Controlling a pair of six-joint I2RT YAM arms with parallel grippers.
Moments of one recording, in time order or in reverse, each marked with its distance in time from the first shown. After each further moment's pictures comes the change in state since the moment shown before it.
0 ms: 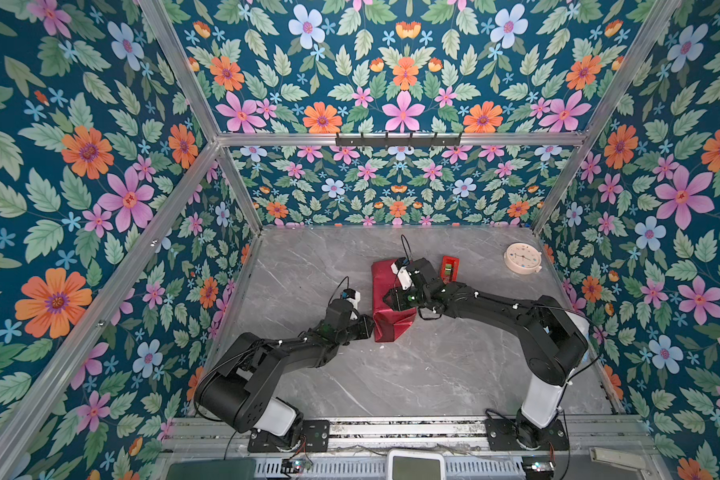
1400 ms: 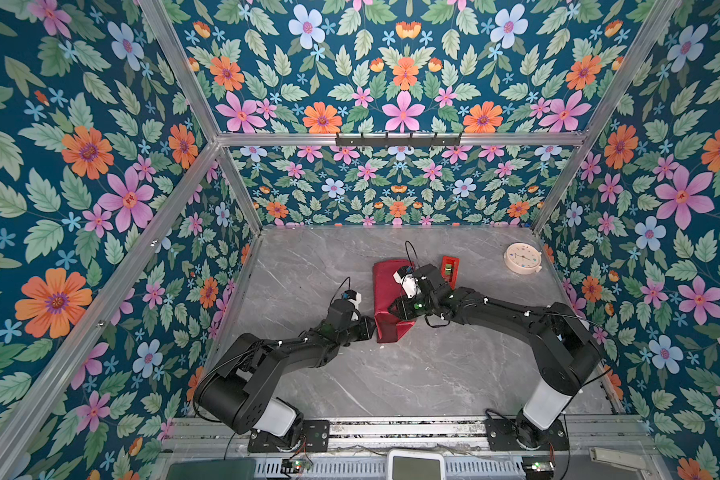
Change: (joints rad) left arm -0.006 -0.005 0.011 -0.042 0.000 -0.001; right arm -0.002 -0.090 -0.100 -0.029 -0.112 -0.027
